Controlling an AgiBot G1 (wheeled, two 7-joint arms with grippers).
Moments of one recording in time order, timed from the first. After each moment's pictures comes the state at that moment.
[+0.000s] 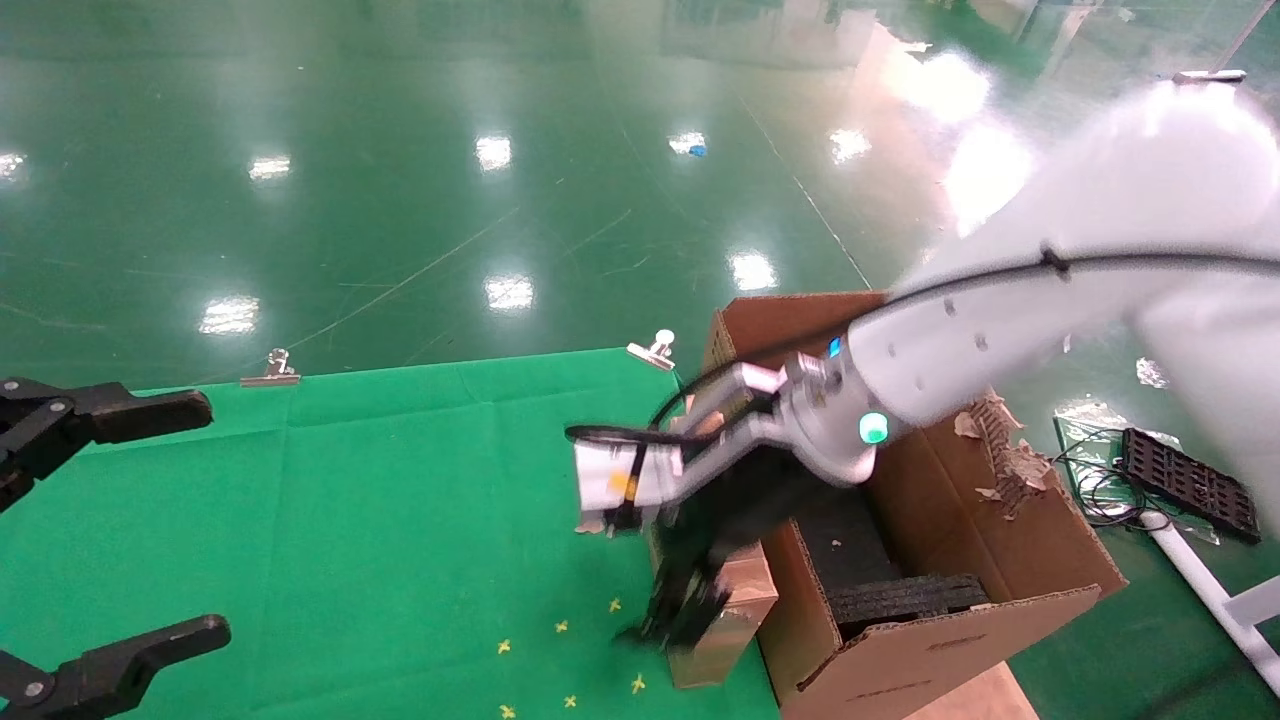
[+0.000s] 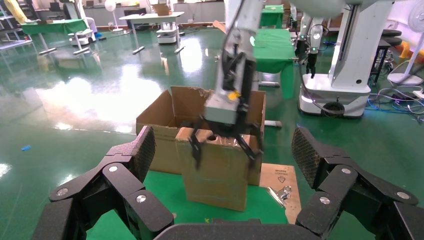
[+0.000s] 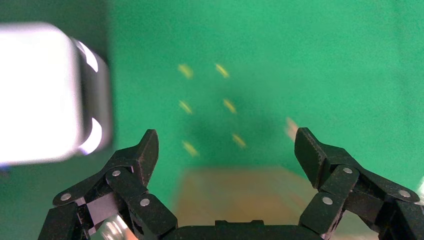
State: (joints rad) left arm -1.08 0.61 0.28 -1.28 0.73 1.50 -0.19; right arm 1.74 -0.83 -0.95 1.34 -1.50 -1.59 0.57
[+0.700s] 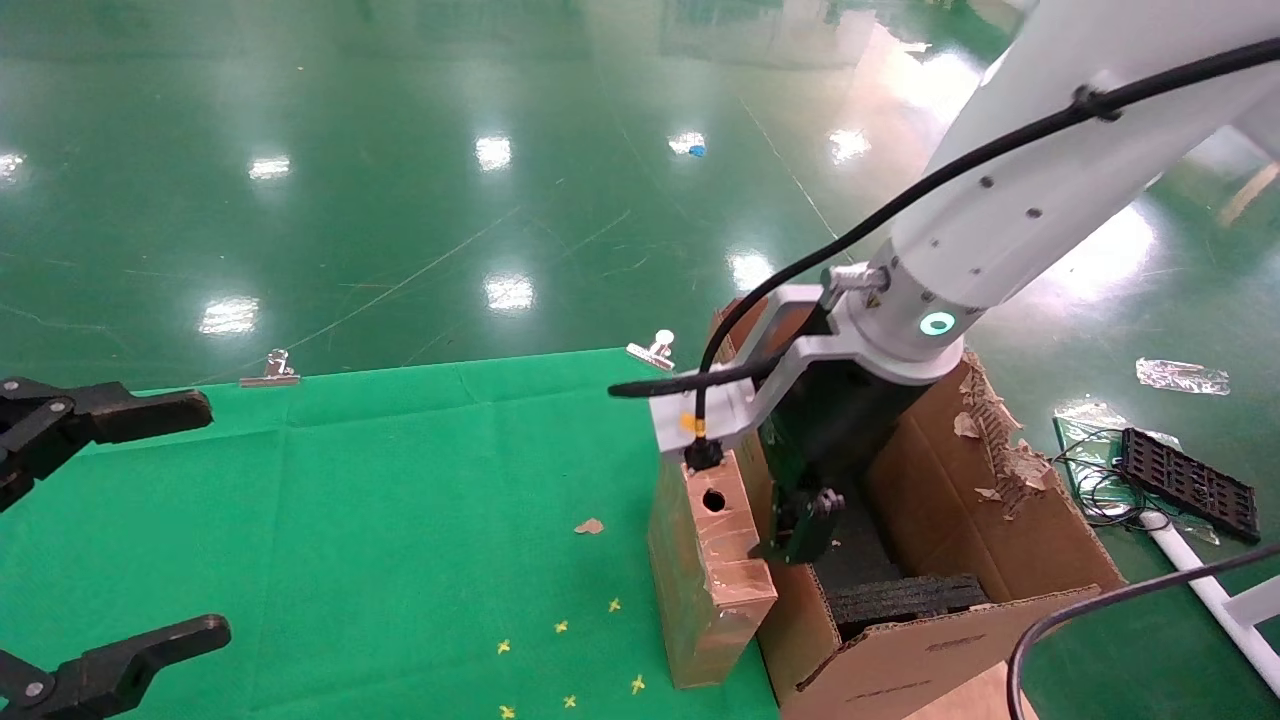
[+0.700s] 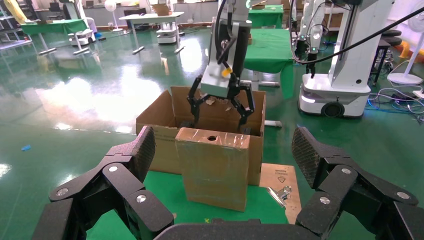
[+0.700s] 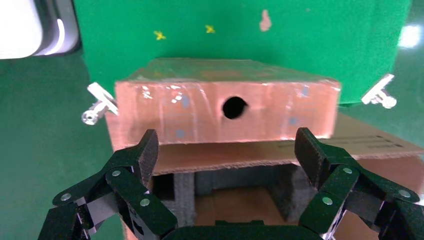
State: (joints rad) left arm -1.08 0.61 0.28 -1.28 0.73 1.49 -0.19; right arm 2.17 -0.89 -1.53 1.35 -1.48 -1.56 0.70
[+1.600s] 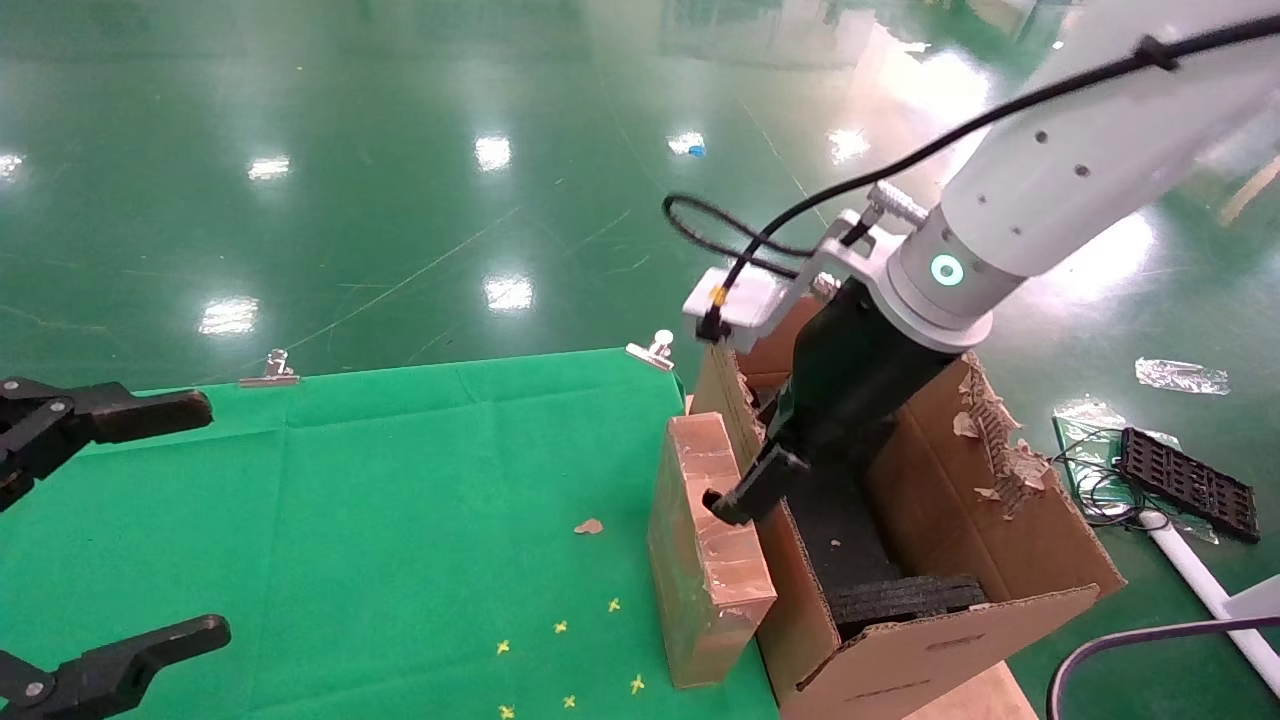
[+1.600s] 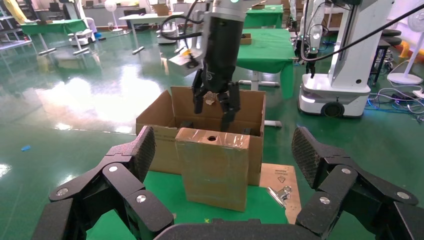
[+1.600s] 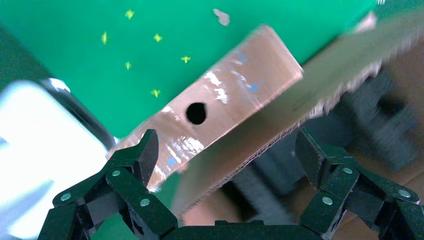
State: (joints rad) left arm -1.08 0.61 0.29 -1.28 0.73 1.49 -0.18; right arm 2.19 -0.87 -1.60 1.16 -1.37 -1.51 1.17
